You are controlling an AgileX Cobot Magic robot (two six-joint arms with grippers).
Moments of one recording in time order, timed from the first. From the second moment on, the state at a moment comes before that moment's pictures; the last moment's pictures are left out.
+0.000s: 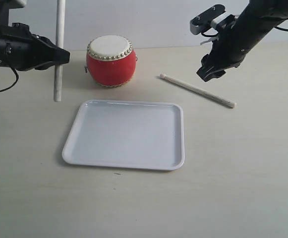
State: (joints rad) left arm -0.21 1.61 -0.95 1.75 -0.38 -1.72; right arm 0.23 2.03 -1.48 0.16 0.68 -0.61
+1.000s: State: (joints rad) left arm -0.24 1.61 -1.03 -0.04 0.67 0.22; right arm 0.22 2.04 -1.50 0.12 0.73 -0.62
